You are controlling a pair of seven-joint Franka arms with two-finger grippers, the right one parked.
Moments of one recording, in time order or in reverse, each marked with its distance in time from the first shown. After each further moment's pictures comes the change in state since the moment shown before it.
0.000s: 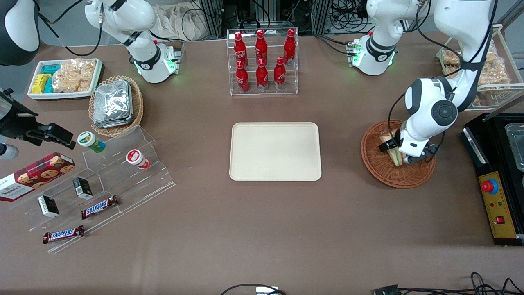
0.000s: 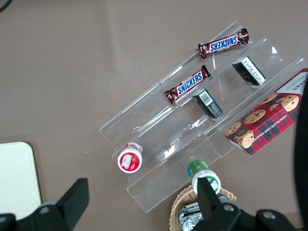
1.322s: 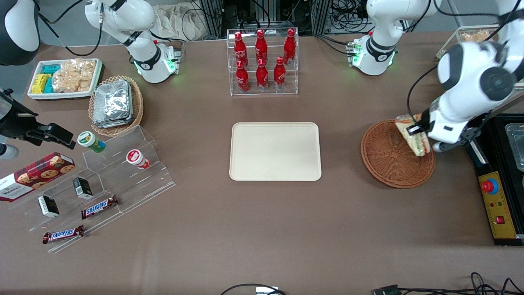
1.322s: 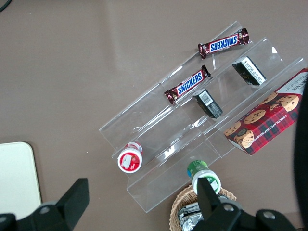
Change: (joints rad) arm -0.015 -0.259 -0.006 0.367 0.000 -0.641 0.030
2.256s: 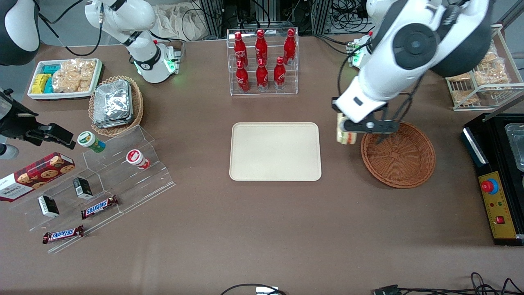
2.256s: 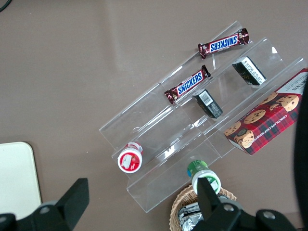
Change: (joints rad) arm -0.055 0.263 -0.424 0.508 -0.082 -0.272 -0.041
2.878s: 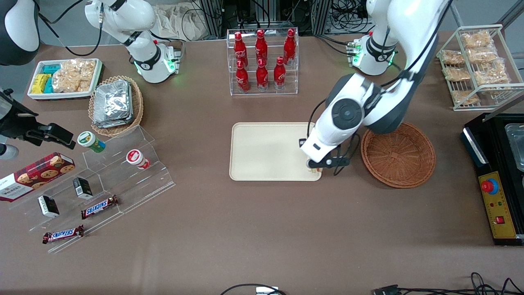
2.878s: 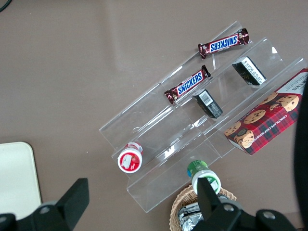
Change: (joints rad) arm -0.065 0.255 -0.011 -0.236 0.113 0.526 -0.197
